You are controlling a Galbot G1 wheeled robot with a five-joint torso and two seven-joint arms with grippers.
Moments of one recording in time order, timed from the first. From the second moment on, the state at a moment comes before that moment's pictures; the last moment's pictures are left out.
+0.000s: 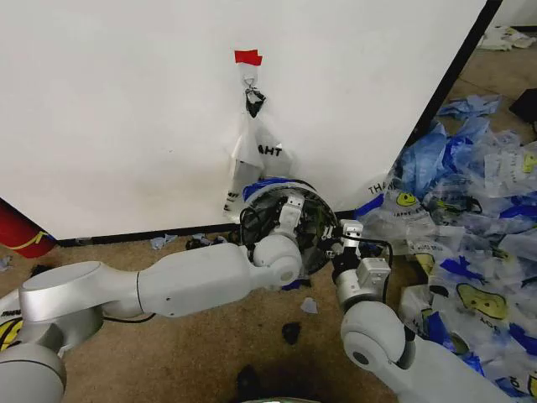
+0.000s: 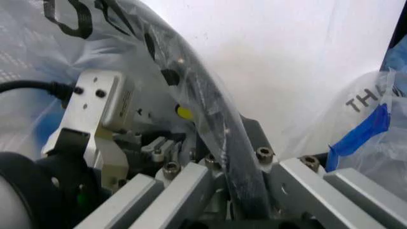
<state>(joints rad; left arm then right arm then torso) 0.04 -1.16 0.93 -1.64 -1.26 0.20 -0.98 -0.98 0.94 -0.14 2.17 0.66 -0.10 0.81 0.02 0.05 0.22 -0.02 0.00</state>
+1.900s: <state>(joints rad) 0.09 -1.17 1.00 -1.66 -1.27 0.19 -1.00 -1.04 0.94 -0.11 2.20 0.65 -0.09 0.78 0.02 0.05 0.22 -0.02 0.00</state>
